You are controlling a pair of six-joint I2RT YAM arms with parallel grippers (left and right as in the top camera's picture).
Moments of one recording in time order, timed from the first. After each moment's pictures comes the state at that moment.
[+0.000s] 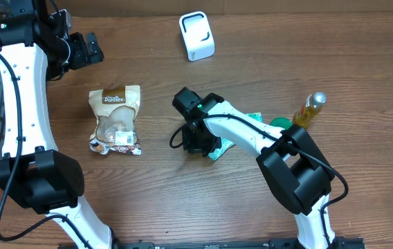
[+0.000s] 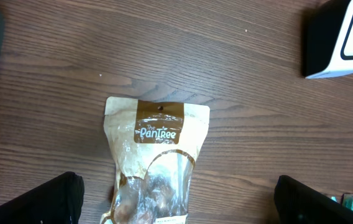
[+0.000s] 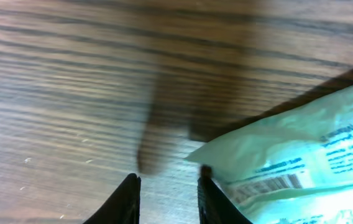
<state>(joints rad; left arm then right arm) 0.19 1.99 2.10 -1.29 0.21 -0.13 0.73 2.12 1.52 -0.93 -0.16 0.65</state>
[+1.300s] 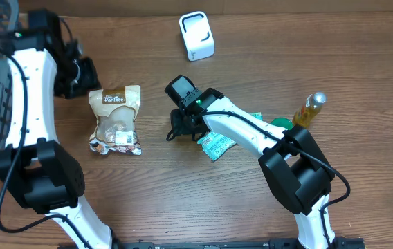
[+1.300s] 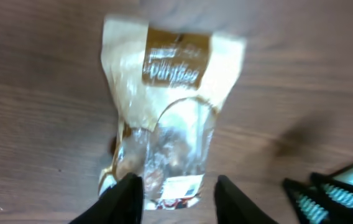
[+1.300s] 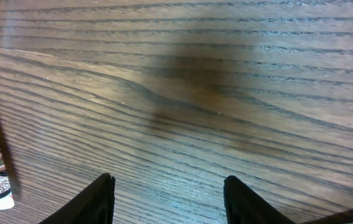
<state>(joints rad) 0.18 1.98 1.86 -1.33 0.17 -0.13 0.73 2.12 1.57 -0.72 -0.06 0.59</state>
